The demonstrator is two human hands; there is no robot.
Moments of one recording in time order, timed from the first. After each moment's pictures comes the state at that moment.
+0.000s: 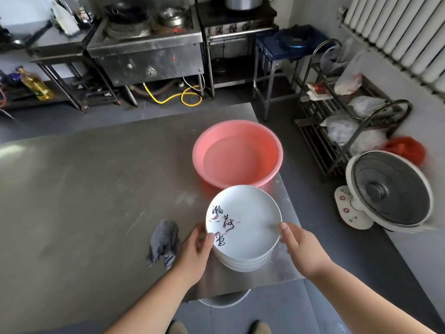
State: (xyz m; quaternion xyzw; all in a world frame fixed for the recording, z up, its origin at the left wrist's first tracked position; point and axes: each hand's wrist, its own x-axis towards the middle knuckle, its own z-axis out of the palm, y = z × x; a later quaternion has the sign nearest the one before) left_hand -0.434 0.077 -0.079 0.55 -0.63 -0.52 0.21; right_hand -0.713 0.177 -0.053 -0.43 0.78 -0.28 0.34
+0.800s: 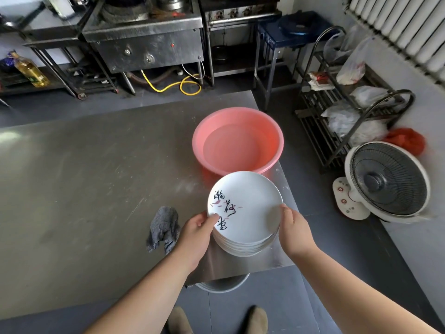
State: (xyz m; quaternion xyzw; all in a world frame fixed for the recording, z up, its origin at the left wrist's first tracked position) left_hand -0.455 0.081 -0.053 0.57 -0.47 -0.64 0.23; right_hand -0.684 0.160 -0.059 -0.32 0.81 -0.37 0.34
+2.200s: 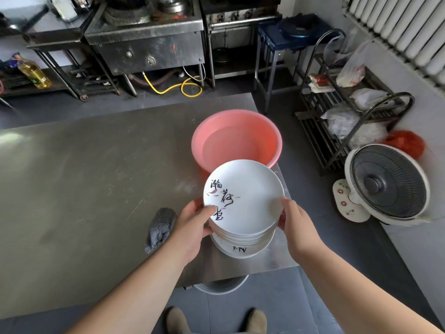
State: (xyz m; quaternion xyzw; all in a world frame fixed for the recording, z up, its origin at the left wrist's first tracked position) left_hand -0.464 0.065 -0.024 0.53 -0.36 -0.70 0.31; right_hand -0.695 0.154 -0.036 -0.21 0.73 -0.44 0.48
